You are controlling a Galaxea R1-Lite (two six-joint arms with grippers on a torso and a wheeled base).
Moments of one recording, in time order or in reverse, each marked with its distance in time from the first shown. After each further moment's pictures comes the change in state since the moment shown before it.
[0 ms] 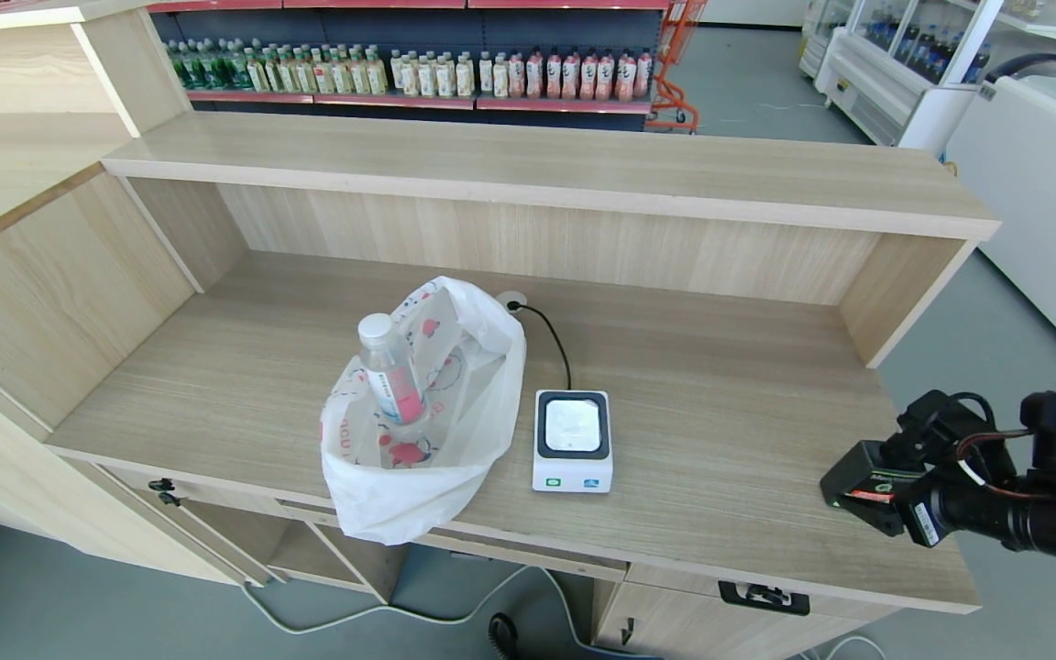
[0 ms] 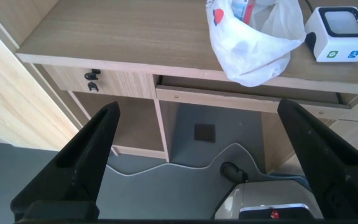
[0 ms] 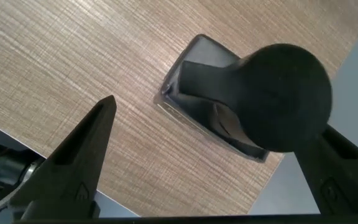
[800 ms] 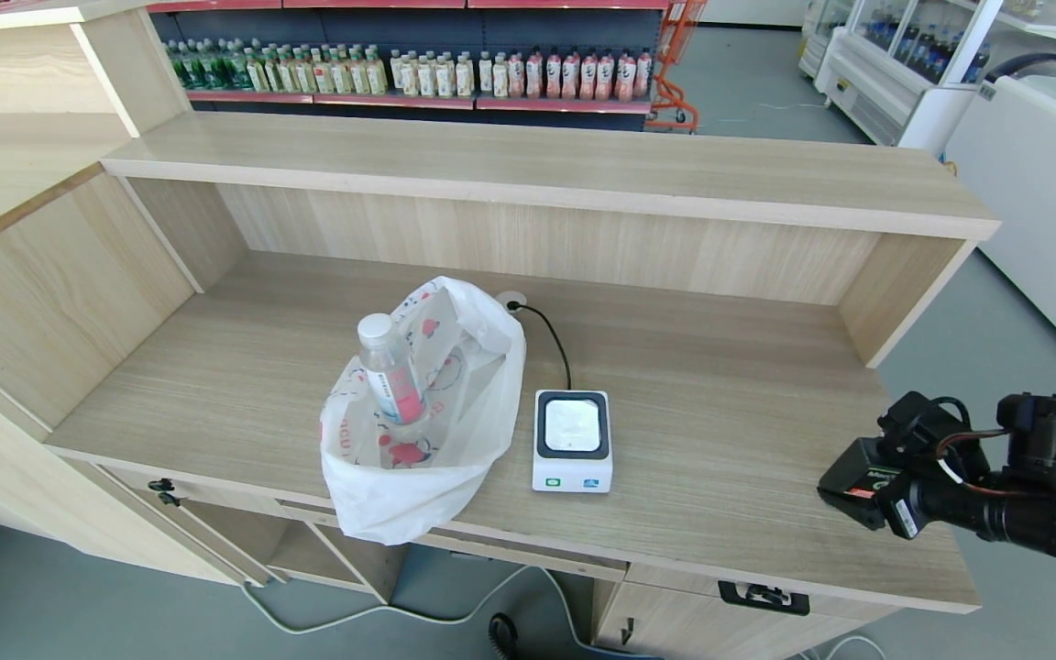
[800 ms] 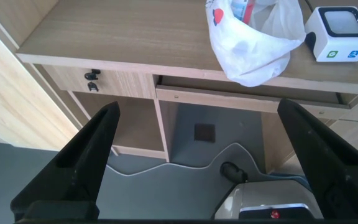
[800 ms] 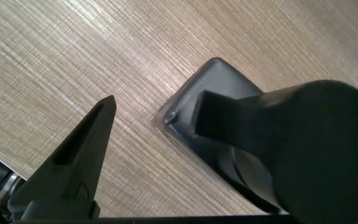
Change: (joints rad) left arm 0.000 0.000 0.000 0.000 0.000 0.000; right arm 0.002 0.108 -0.030 -0.113 0.080 -0.057
